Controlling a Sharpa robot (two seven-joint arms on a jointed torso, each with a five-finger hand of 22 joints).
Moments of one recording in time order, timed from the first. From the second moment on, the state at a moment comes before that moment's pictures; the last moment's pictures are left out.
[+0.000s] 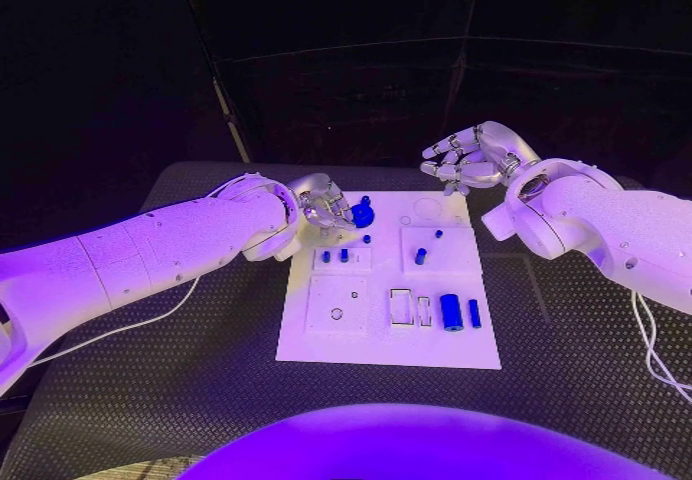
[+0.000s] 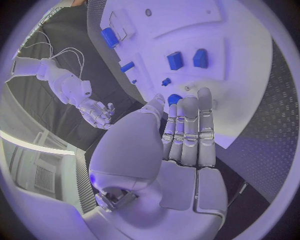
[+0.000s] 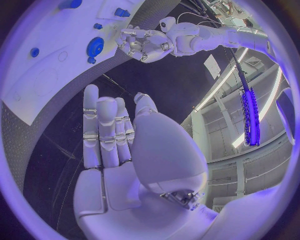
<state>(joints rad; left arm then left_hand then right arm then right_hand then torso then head) 1.11 -0.63 0.04 1.30 -1.04 -0.17 -0.20 1.47 -0.06 0.17 0.18 0.06 0.83 0.15 0.34 0.41 0.88 0.09 0.60 0.42 1.13 0.02 0.81 0.81 0.17 1.02 0.13 0.58 0.81 1.12 -0.78 0.14 1.47 -0.90 -0.38 -0.02 1.49 -0.02 -0.17 0.28 0.53 0.90 0.16 0.17 0.07 1.03 0.07 0.80 0.69 1.41 0.00 0.86 0.79 0.17 1.06 0.10 0.78 0.40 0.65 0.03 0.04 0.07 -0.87</state>
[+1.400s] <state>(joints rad) 1.11 -0.46 0.00 1.10 -1.52 -0.09 0.03 1.49 -0.12 0.20 0.13 0.06 1.02 0.12 0.14 0.19 1.03 0.08 0.31 0.09 1.47 0.00 1.32 1.16 0.12 1.38 0.10 1.01 1.13 1.12 -0.77 0.14 1.46 -0.90 -0.38 -0.02 1.49 -0.02 -0.17 0.28 0.53 0.90 0.16 0.17 0.07 1.03 0.07 0.80 0.69 1.41 0.00 0.86 0.79 0.17 1.06 0.10 0.78 0.40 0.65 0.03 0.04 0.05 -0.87</state>
